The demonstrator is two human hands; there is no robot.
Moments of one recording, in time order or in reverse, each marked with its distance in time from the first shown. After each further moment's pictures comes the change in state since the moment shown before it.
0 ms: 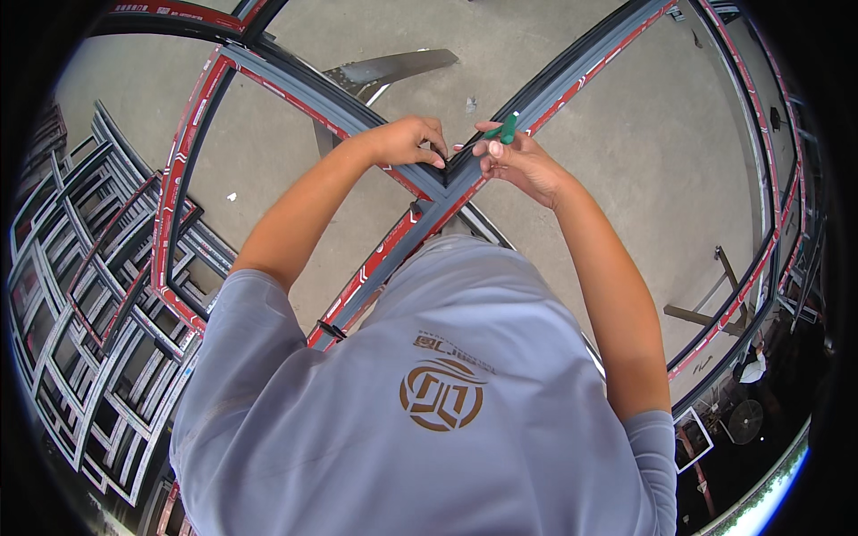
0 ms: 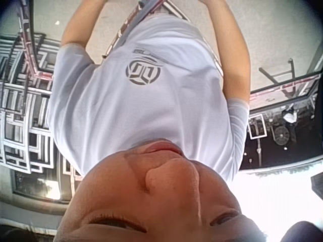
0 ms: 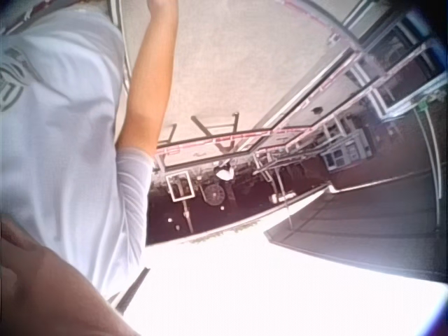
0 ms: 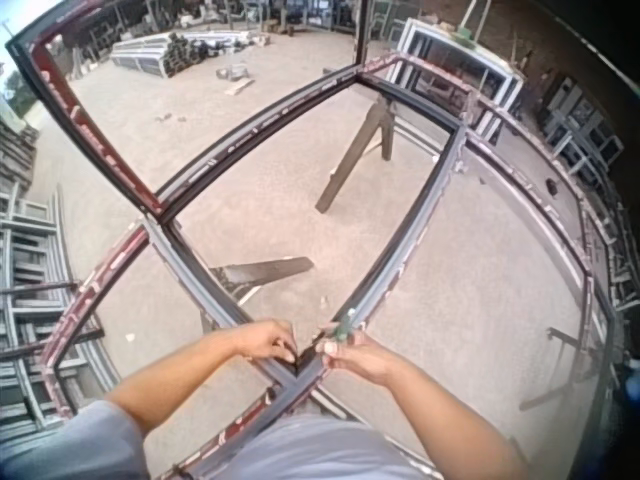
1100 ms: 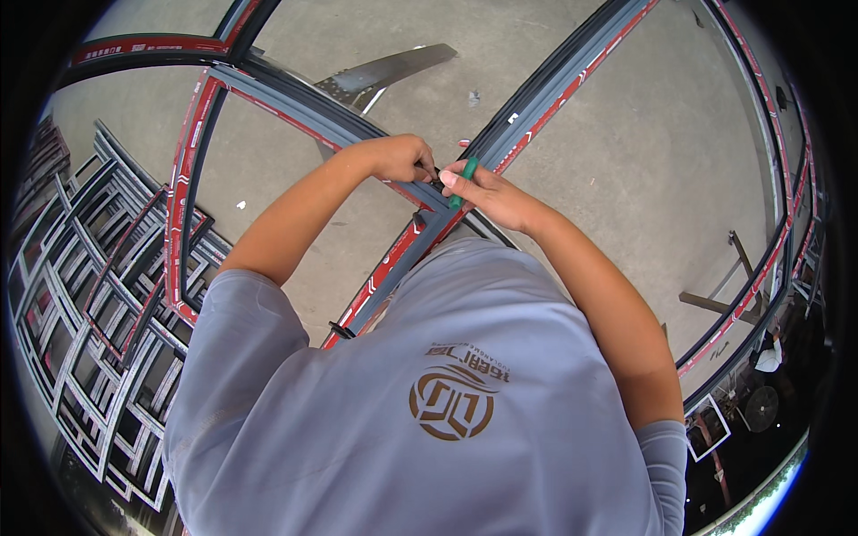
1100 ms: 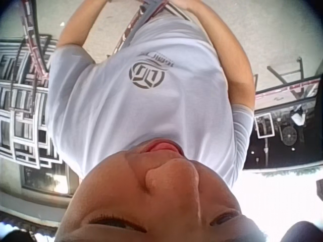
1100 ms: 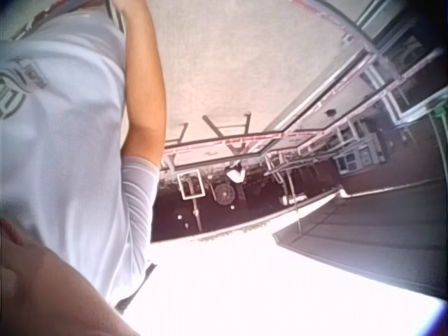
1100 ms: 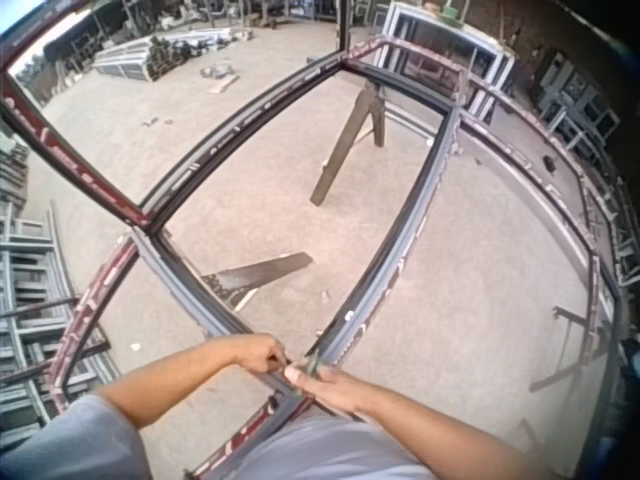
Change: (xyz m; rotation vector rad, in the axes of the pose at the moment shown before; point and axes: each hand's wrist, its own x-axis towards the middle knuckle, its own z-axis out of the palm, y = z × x) left_hand 0.008 0.000 -0.008 0.021 -0.343 -0.339; right_hand -0.001 0.012 0.039 -0.418 -0.130 0.135
